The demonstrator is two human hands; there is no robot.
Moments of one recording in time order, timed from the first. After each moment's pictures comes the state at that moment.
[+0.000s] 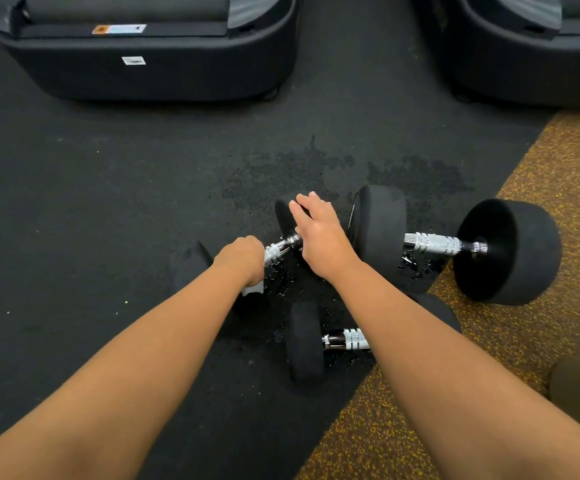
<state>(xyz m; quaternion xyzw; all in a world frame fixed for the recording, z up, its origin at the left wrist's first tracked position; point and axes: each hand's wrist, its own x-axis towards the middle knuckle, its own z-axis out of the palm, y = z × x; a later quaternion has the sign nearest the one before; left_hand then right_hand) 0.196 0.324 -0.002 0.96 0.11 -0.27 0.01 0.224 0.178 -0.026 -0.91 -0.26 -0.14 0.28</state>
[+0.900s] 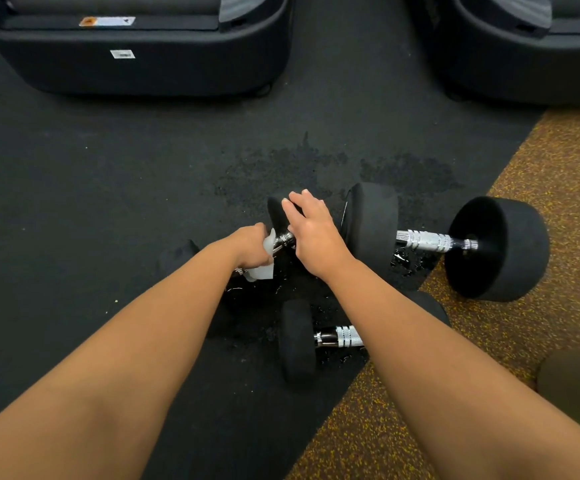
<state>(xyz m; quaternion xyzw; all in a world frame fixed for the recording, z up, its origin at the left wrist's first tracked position) 0.222 0.324 -0.005 0.94 0.06 -0.29 0.17 0.226 0.175 -0.029 -0.92 -0.27 -0.09 0.26</state>
